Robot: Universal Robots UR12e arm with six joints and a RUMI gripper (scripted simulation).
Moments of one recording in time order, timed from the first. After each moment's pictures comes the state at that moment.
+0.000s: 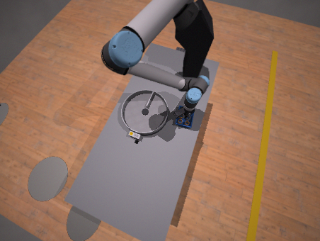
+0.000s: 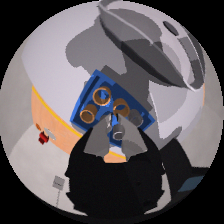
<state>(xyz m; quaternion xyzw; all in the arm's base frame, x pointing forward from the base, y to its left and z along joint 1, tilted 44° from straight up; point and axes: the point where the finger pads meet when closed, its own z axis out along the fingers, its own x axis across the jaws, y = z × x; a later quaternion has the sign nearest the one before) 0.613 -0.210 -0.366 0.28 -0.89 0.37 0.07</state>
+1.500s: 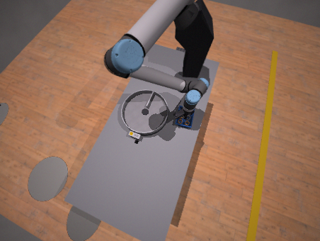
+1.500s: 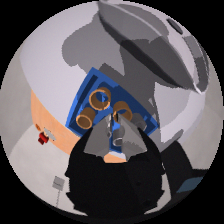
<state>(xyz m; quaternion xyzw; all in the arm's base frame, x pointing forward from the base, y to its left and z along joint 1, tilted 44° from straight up) 0.615 -0.226 -0.383 0.28 -0.89 0.37 0.07</state>
